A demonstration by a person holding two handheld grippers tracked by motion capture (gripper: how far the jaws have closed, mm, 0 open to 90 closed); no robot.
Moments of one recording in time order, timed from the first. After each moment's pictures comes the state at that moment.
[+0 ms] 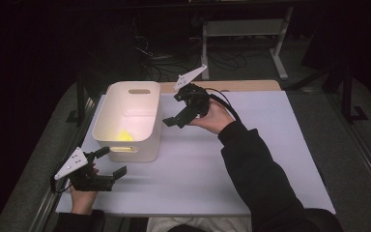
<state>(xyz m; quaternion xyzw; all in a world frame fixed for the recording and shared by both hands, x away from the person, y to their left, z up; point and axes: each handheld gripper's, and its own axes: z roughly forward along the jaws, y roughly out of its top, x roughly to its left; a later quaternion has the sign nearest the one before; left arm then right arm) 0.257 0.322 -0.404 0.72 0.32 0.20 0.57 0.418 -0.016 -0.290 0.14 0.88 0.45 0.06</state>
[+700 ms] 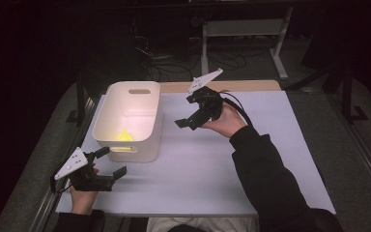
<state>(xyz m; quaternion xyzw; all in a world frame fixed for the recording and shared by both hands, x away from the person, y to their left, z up) 0.257 0.322 -0.404 0.72 0.32 0.20 0.57 0.415 -0.049 -0.301 0.17 0.87 0.45 0.07</state>
